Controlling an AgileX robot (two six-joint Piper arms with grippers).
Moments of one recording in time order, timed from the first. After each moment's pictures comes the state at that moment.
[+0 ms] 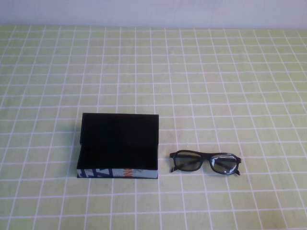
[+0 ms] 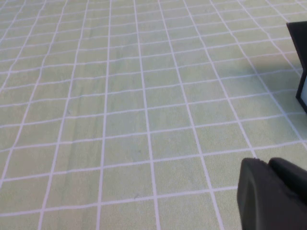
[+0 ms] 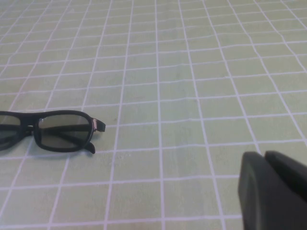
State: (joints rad) right arm 0.01 -0.01 0.03 0.27 0.35 -0.15; left arm -0.05 -0.01 0.03 -0.03 0.39 0.12
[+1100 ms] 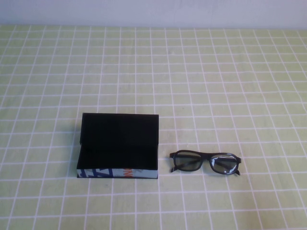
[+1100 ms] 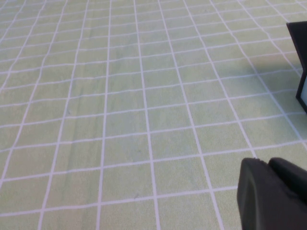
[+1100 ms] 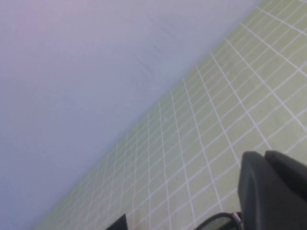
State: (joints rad) right arm 0.01 -0.01 0.03 1.00 0.17 -0.15; left arm -0.05 -0.01 0.03 -0.03 0.39 0.12
